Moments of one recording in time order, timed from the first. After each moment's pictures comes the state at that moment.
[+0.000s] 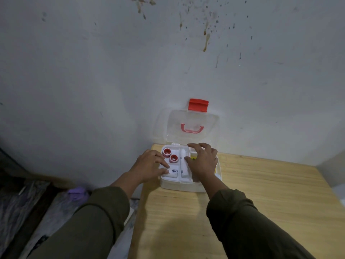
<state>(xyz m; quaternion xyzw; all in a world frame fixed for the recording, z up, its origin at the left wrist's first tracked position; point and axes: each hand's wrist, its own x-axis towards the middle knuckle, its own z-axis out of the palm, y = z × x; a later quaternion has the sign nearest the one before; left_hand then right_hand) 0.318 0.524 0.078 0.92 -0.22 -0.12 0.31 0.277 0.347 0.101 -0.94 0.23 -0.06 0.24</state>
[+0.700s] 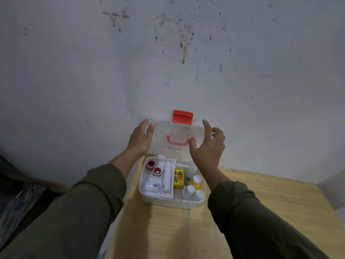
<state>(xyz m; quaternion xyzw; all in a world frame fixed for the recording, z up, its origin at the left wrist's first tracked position) 0.374 0.461 0.151 0.87 -0.02 -0.04 0.48 0.317 0.278 0.142 -0.92 0.17 -0.27 0.25</state>
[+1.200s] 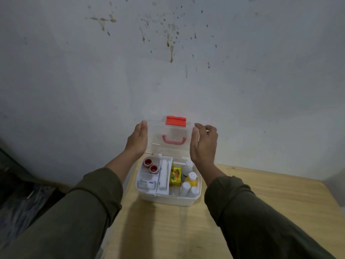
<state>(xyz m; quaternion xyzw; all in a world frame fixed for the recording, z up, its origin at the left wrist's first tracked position) 0.354 0.446 0.157 0.84 0.05 -0.04 0.54 0.316 0.263 0.139 -0.87 0.13 -0.28 0.37</state>
